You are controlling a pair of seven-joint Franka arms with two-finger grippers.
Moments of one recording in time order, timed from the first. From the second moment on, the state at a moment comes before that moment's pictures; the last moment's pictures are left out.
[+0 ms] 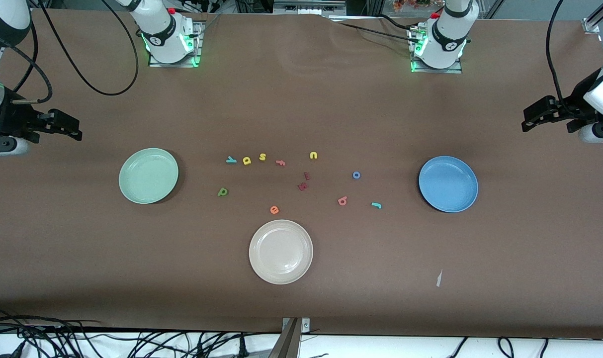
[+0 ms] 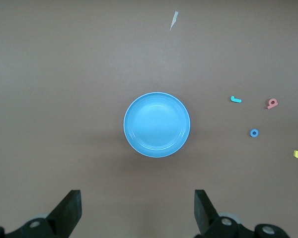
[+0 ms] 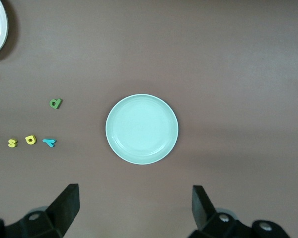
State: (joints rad) left arm 0.02 0.06 -0.04 -1.51 0.01 1.51 -0.02; right arm 0.04 0.09 -0.04 -1.58 -0.01 1.62 -0.08
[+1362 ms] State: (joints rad) left arm 0.01 0.08 -0.04 -1.51 0.01 1.55 -0.02; right arm 0.04 0.09 -0.04 -1.58 -0.01 1.62 -0.08
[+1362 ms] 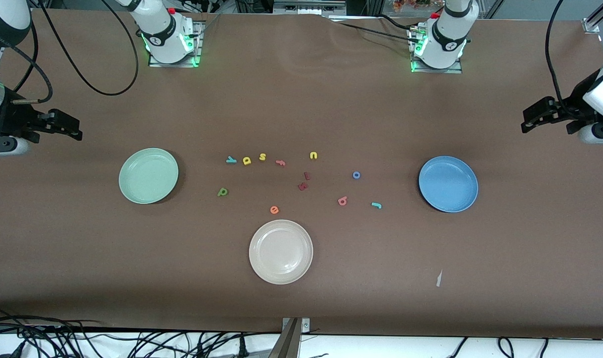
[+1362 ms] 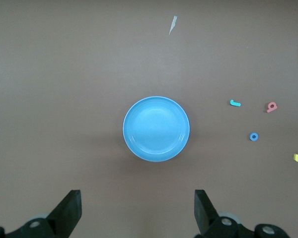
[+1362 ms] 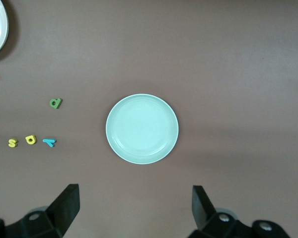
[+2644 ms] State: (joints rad) left arm -0.20 0.44 -0.06 -1.51 -0.04 1.79 -0.20; right arm 0.38 0.26 0.01 -1.64 -0.01 1.79 0.45
